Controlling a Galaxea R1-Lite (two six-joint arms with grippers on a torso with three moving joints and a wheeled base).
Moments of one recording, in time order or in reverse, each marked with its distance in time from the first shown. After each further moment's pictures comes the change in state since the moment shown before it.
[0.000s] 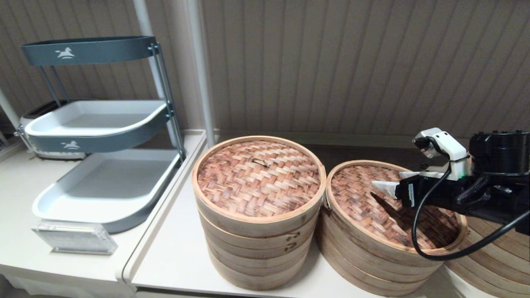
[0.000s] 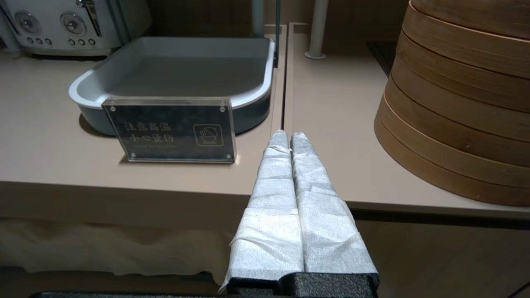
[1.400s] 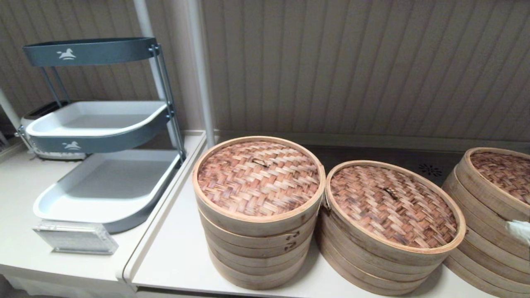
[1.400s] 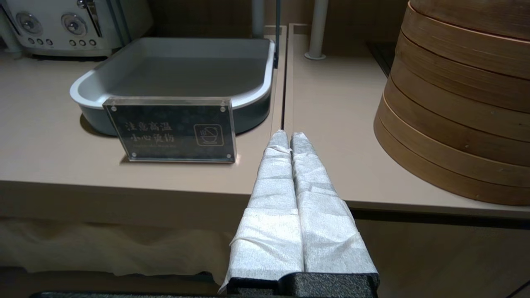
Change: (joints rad) left arm 0.000 0.000 0.000 0.000 0.000 0.000; right arm -0.063 -0.790 0.134 0.549 -0.065 0.073
